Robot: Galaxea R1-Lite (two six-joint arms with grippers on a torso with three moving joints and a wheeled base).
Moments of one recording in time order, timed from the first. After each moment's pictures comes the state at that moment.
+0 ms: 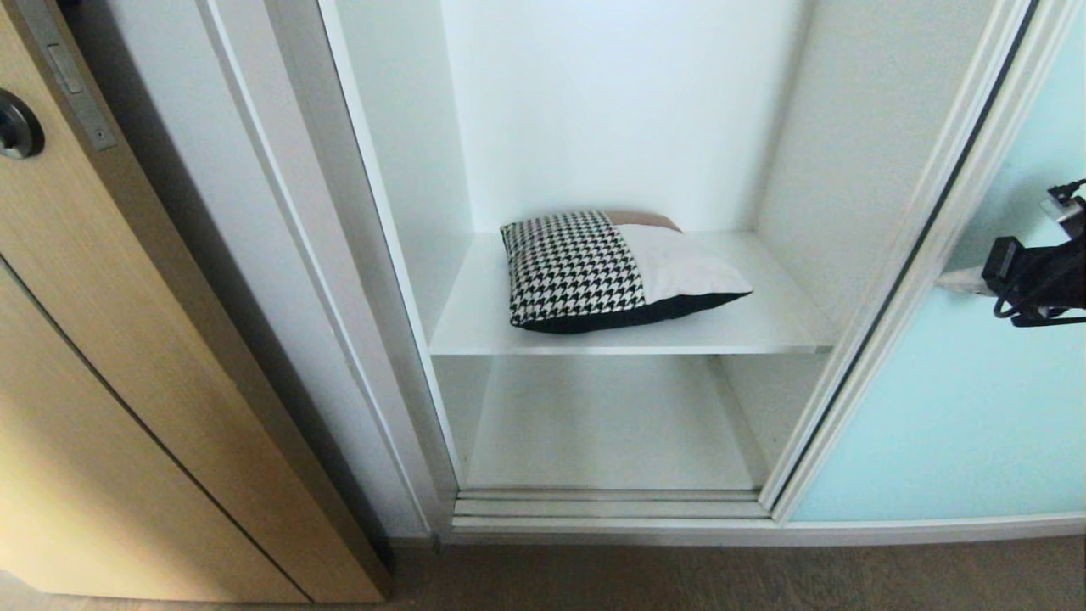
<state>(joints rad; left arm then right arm) 0.02 0.00 0.00 0.00 0.00 -0.02 -0.40 2.04 -1.68 0.10 0.66 0.32</state>
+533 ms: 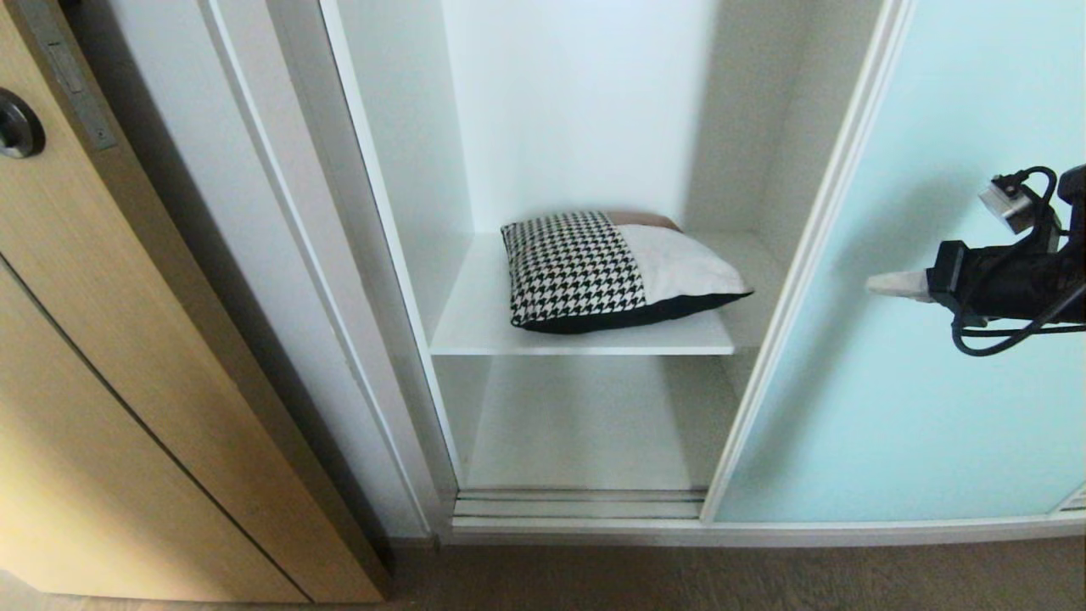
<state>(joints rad) 0.02 0.00 0.00 0.00 0.00 -0.02 -0.20 1.77 -1.30 -0.08 0.67 0.31</state>
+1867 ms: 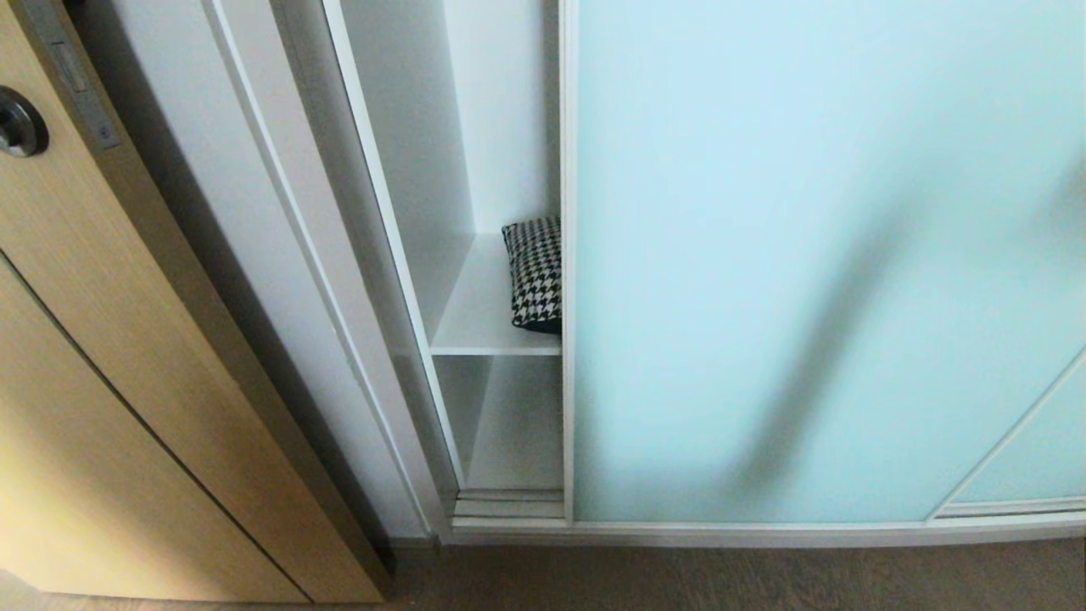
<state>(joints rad) 0.02 0.00 0.00 0.01 0.00 -0.02 -0.84 1.59 -1.34 -0.09 0.21 0.20</state>
